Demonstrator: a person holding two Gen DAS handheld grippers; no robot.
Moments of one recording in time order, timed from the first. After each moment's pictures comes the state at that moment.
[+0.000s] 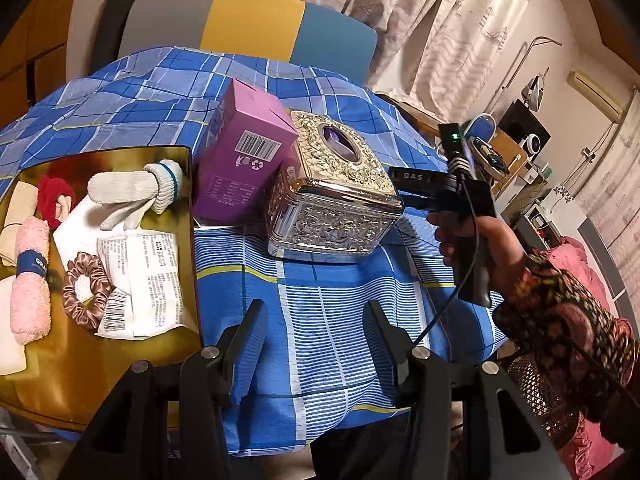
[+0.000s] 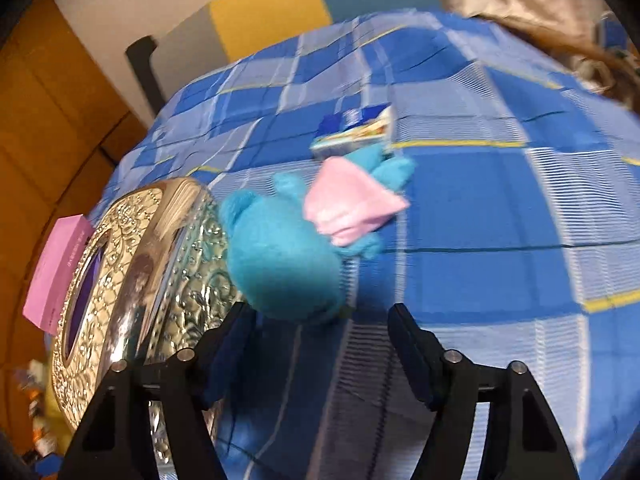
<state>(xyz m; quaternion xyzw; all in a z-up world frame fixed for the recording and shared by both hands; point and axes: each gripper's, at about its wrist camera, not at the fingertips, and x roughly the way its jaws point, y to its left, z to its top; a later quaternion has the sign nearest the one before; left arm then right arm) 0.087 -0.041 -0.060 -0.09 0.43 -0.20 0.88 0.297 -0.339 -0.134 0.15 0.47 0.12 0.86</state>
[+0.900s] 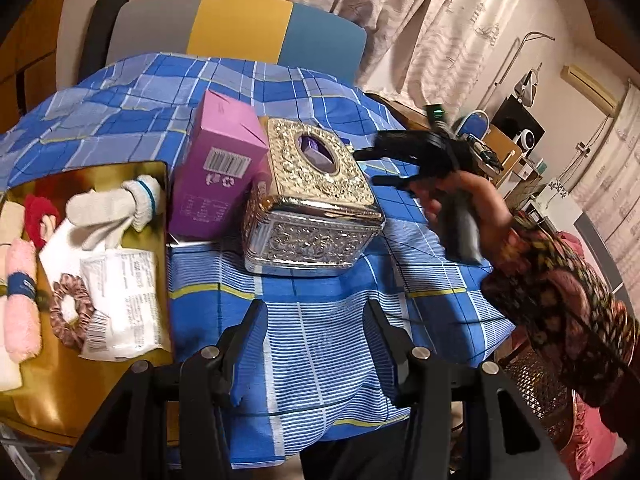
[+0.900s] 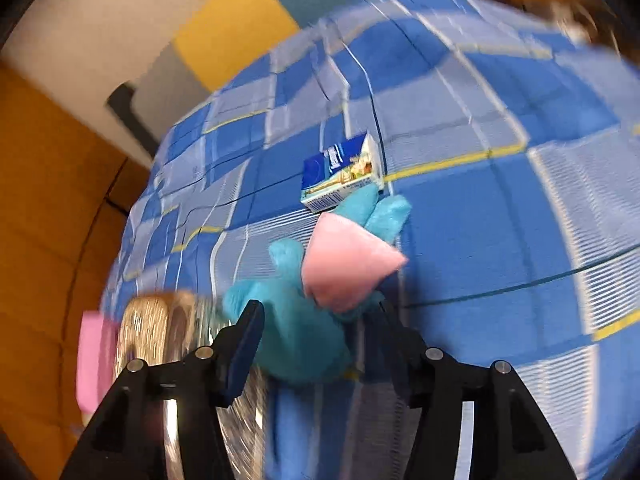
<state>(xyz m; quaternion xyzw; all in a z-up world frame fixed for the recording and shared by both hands) 0.099 -0.059 -0.048 -0.08 0.43 -0.21 0.87 0.348 -0.368 -0.126 0.29 0.49 0.08 0.82</state>
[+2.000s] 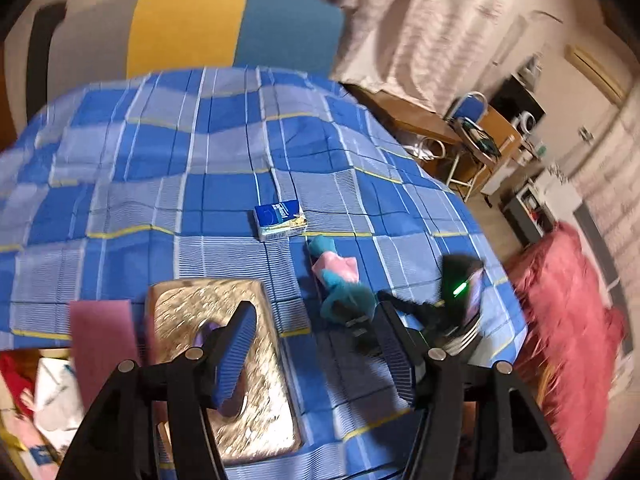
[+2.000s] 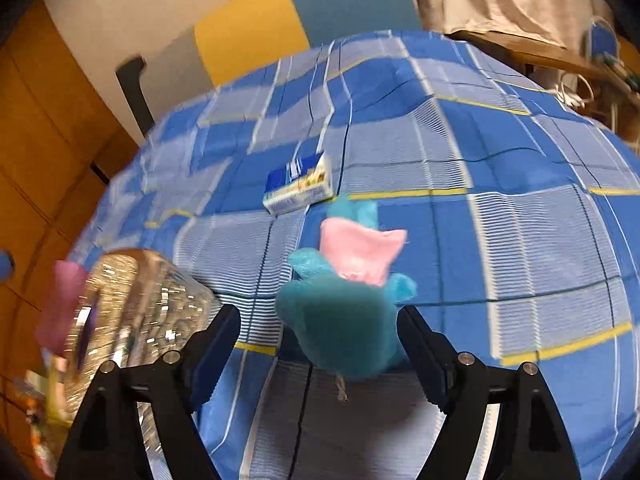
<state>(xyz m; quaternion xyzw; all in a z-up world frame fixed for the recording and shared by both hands) 0.299 -0.182 0.040 -0.06 0.49 -0.23 0.84 0.315 -0.383 -0.112 0.11 0.48 0.04 0.87</state>
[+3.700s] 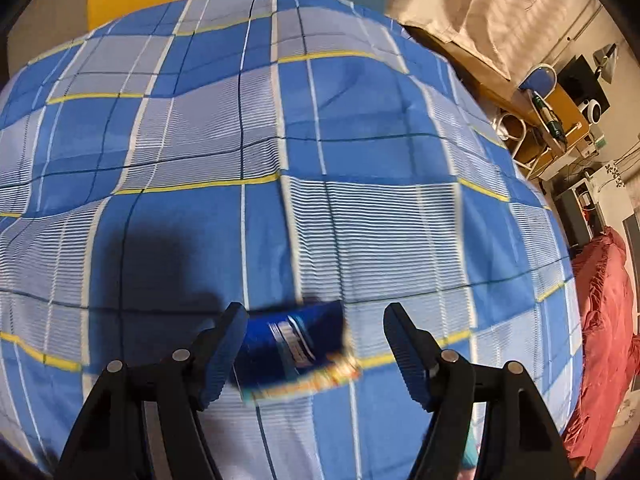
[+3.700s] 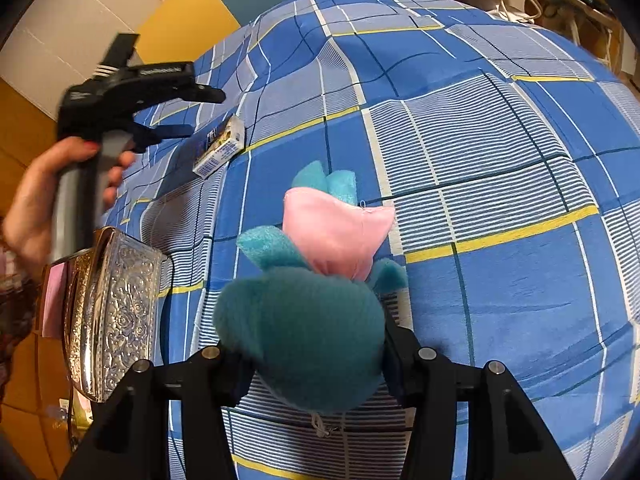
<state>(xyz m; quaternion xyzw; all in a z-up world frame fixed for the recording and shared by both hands) 0.517 -0.285 -0.101 -0.02 0.58 -0.17 0.80 0.240 -0.468 -0.123 0.23 0.52 0.04 0.82</state>
